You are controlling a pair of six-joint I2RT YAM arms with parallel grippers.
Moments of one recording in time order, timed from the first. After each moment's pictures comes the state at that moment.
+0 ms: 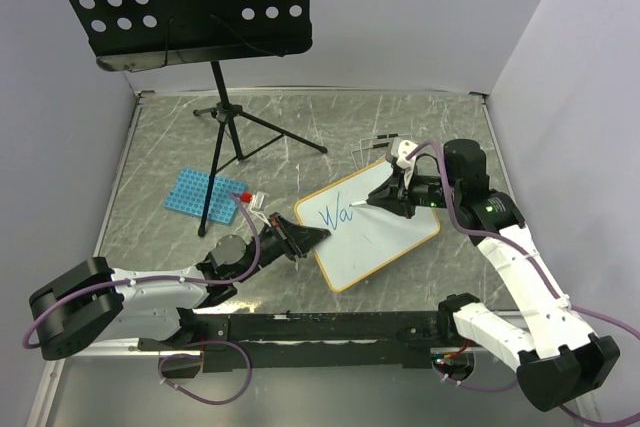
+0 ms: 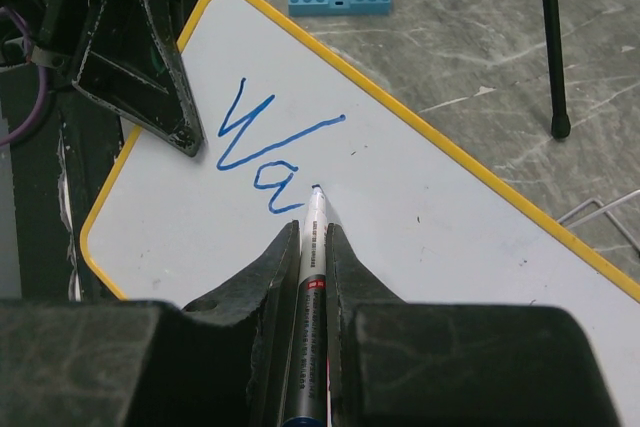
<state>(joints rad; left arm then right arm) -1.02 1.14 0.24 1.05 -0.06 -1.02 0.32 0.94 0.99 -0.57 -0.85 -0.43</state>
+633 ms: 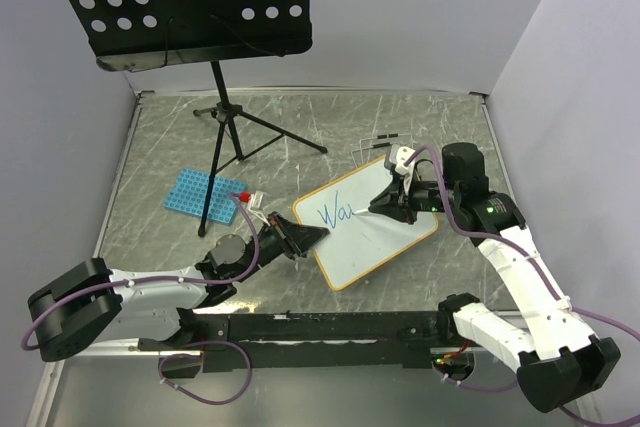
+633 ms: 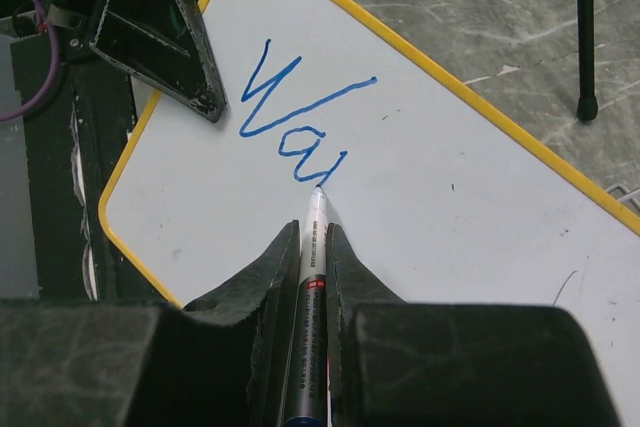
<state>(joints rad) -1.02 1.13 0.24 1.03 -0.08 -1.02 0.32 0.93 0.99 -0.66 -0.86 -0.49</state>
